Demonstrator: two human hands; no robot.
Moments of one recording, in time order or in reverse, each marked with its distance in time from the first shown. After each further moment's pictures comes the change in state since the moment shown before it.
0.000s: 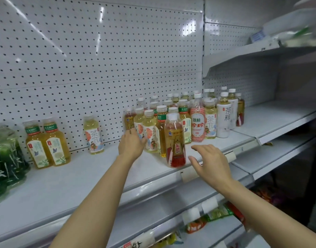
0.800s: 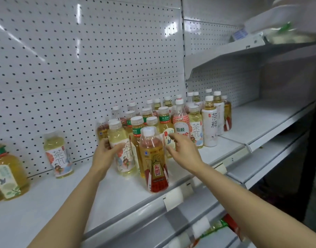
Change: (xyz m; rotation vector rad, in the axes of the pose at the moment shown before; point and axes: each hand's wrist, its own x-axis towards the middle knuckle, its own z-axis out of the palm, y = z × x) left_hand 0.063 -0.014 0.040 -0.890 -0.024 -0.122; right_hand 0.105 0.049 0.068 0.298 -0.157 0.141
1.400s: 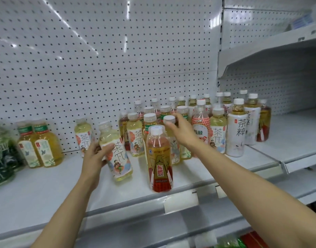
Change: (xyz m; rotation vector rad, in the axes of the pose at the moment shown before) left_hand -0.075 0.017 -0.028 -0.187 0.299 -0.033; right_hand 0.082 -0.019 0.008 0.542 -0.239 0.000
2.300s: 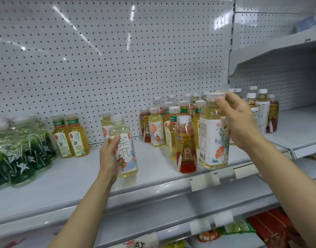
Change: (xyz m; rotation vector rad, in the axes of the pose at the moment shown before) left_hand -0.035 0.018 -0.058 -0.280 0.003 -0.047; right_hand -0.114 -0.102 -0.053 0.388 0.239 -0.140
